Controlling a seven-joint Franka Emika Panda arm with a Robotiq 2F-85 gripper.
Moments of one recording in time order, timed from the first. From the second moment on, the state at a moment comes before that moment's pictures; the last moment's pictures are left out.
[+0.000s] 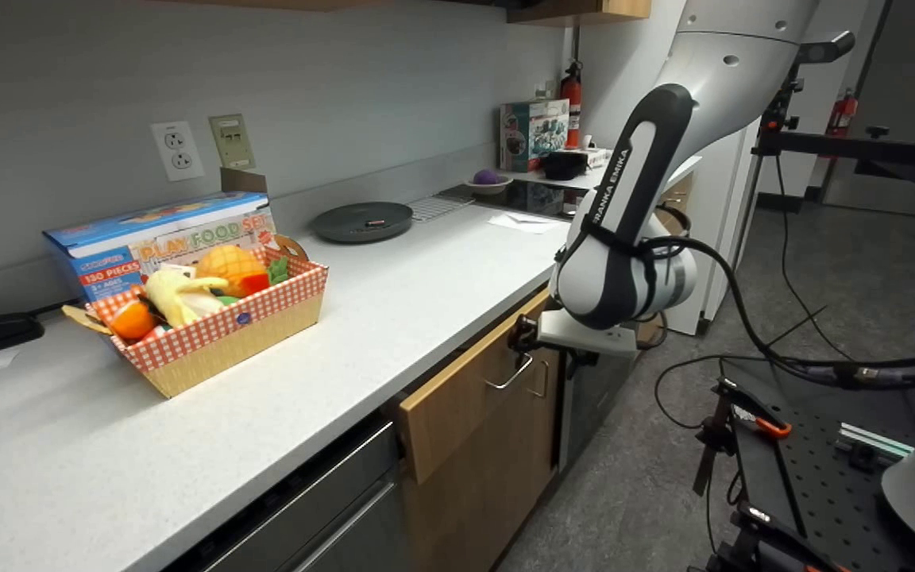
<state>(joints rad) -0.39 0.49 0.19 -2.51 0.41 3.27 0.61</state>
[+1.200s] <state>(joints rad) -0.30 0.30 0.07 -2.76 0.41 3.12 0.62</state>
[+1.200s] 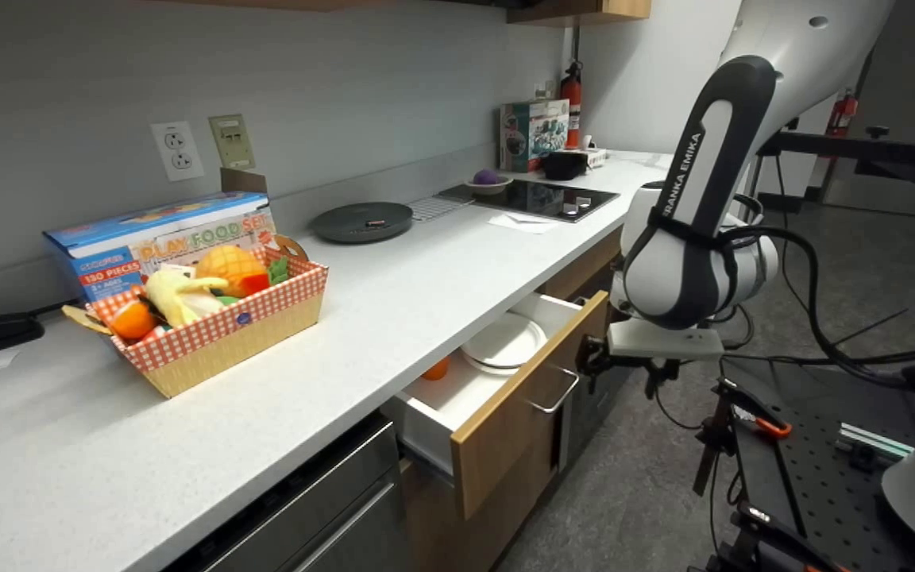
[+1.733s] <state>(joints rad) 0.12 0.27 -0.40 -2.75 0.16 2.93 0.74</state>
